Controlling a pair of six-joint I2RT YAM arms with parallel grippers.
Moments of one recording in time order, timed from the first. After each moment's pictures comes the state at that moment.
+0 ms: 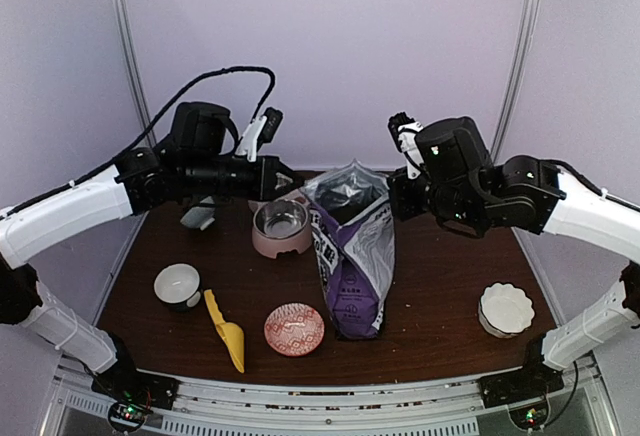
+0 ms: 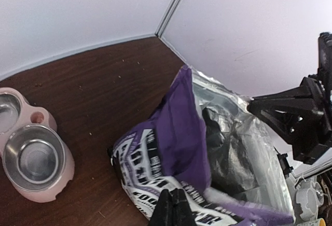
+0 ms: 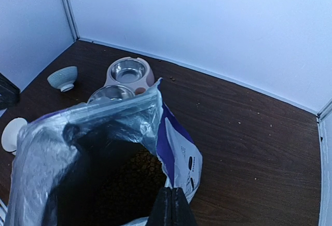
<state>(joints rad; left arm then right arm) -0.84 1.40 1.34 -0.34 0.19 -0.42 1.05 1.33 1.37 -0.58 0.59 0.30</state>
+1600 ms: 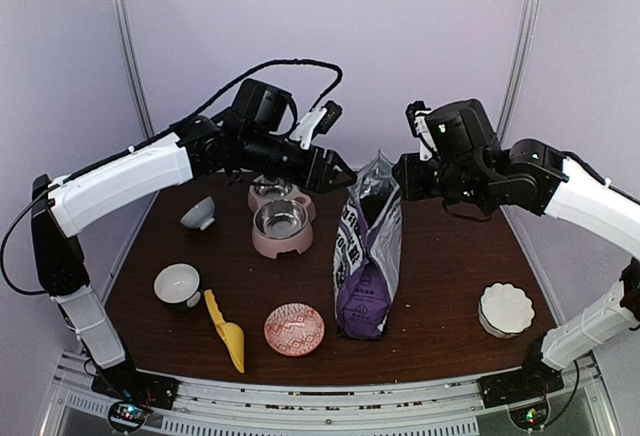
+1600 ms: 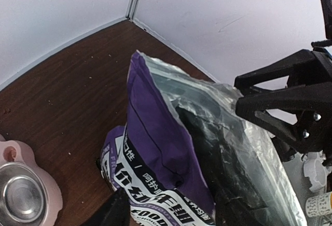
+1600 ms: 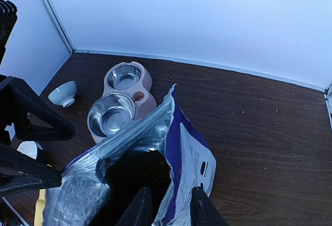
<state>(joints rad) -0.88 1.74 1.75 -0.52 0.30 -0.25 0.95 1.34 1.43 -0.65 0.51 0.43</state>
